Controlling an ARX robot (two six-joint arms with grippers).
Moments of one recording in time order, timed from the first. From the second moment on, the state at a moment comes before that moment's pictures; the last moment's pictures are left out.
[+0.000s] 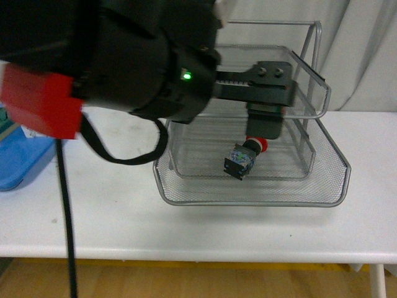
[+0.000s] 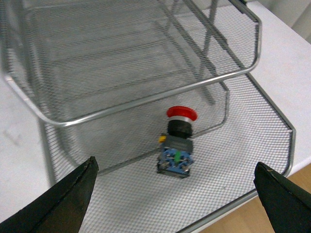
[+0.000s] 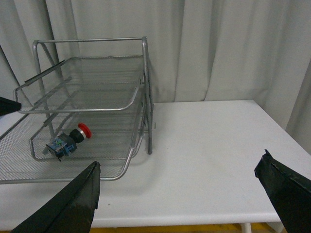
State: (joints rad) left arm -0.56 1.74 1.02 0.26 -0.02 -0.12; right arm 0.00 0.00 0.01 0.00 0.00 0.00
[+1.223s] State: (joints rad) left arm 0.00 0.65 0.03 0.65 0.00 -0.01; right arm 0.00 0.00 0.01 0.00 0.00 0.00
